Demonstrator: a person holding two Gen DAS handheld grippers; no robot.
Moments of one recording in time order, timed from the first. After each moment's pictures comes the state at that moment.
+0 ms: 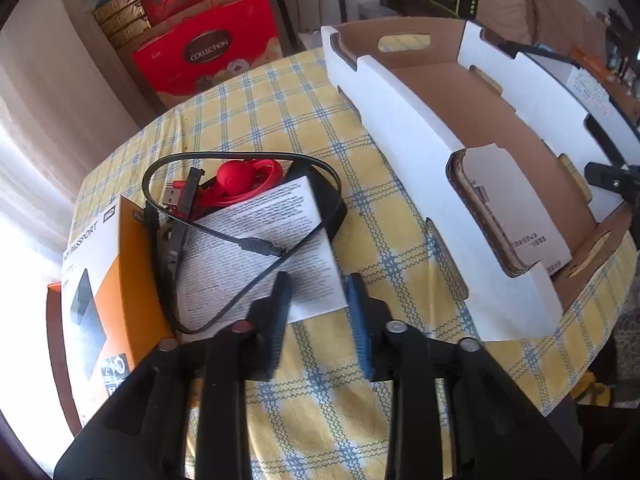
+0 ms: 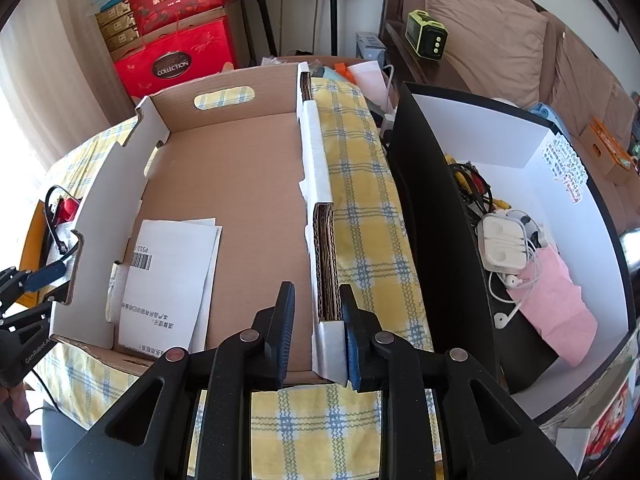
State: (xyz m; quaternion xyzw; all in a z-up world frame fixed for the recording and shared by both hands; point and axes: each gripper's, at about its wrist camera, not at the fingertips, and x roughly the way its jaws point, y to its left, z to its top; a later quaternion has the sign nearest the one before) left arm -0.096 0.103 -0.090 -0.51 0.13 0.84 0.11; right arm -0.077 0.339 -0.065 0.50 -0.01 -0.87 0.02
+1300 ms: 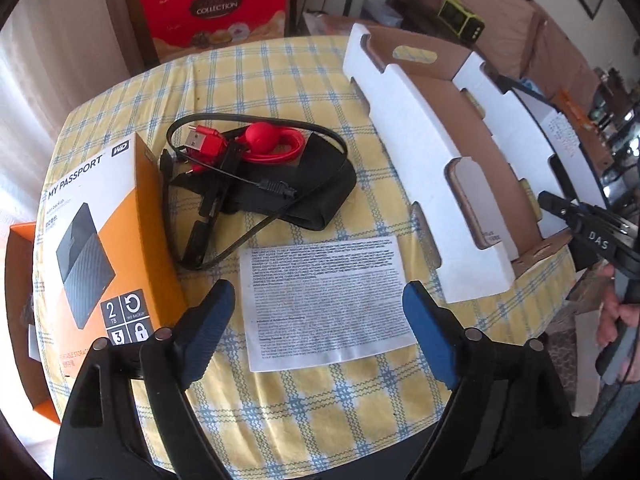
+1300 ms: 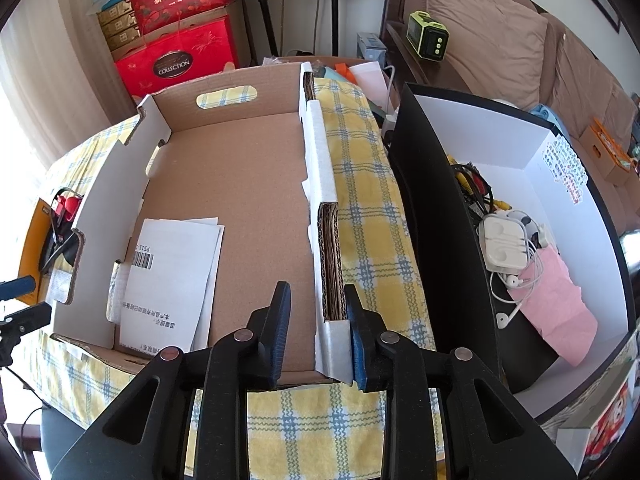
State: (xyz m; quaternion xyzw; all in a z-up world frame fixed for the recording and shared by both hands) left arm -0.091 0.057 -0.078 -0.57 0.02 0.81 0.15; right arm -0.077 0.338 -0.065 0.49 0.00 -0.87 0.03
